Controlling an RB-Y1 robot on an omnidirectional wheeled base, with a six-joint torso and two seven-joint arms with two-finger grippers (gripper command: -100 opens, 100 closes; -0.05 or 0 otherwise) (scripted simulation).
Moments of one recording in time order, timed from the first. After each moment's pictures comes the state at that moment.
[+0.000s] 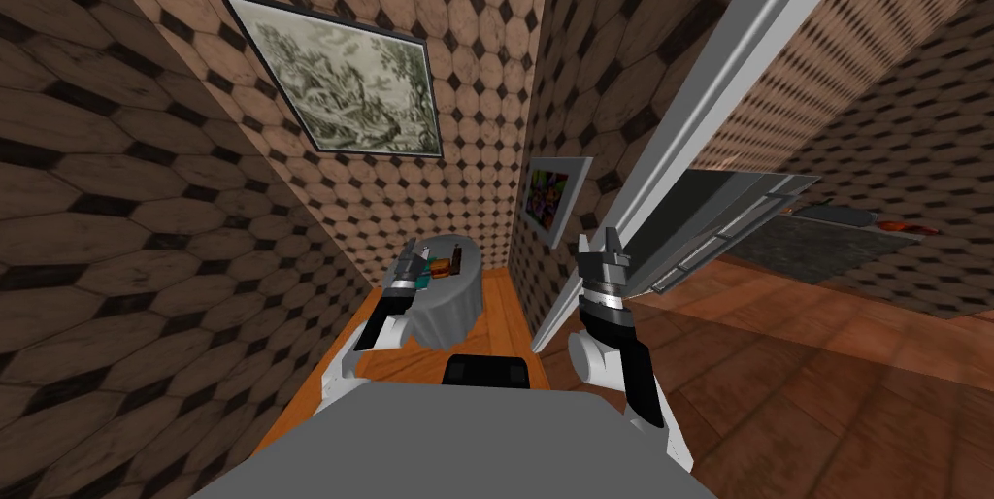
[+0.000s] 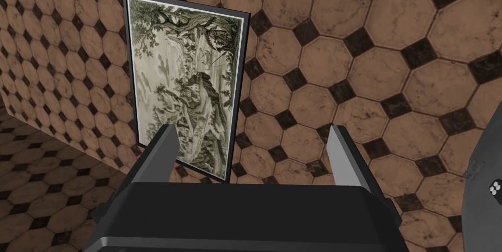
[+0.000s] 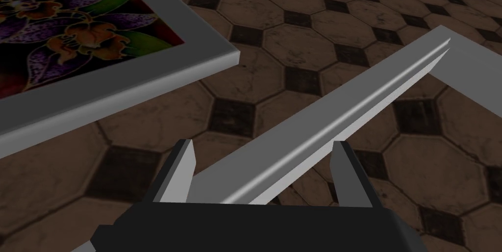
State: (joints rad) left arm 0.27 0.15 0.06 -1.83 0.10 -0.39 0.17; right arm 0.45 -0.01 0.02 -2.36 -0.09 -0.39 0.00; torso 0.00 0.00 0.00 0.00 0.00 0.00
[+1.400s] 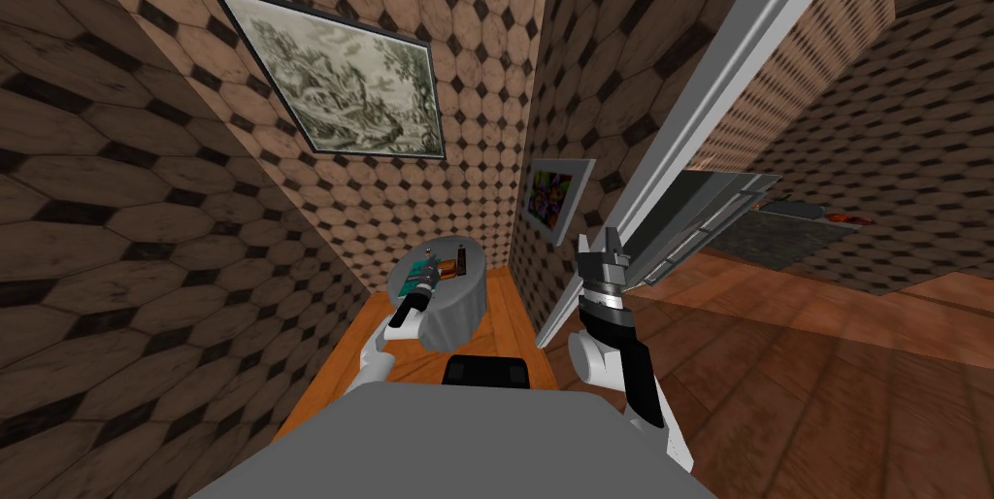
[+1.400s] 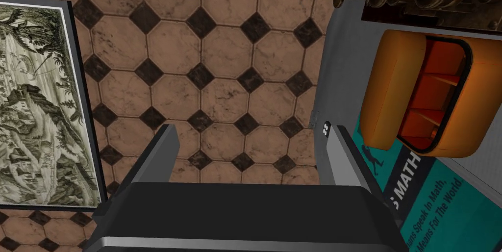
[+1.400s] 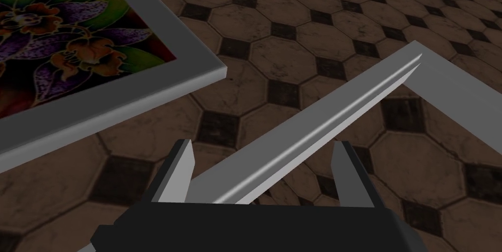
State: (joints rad) left arm 0.09 0.14 0.04 -1.43 0.09 -0.16 0.17; right arm 0.45 -0.01 0.02 -2.36 -0.09 -0.39 0.00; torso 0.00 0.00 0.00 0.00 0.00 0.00
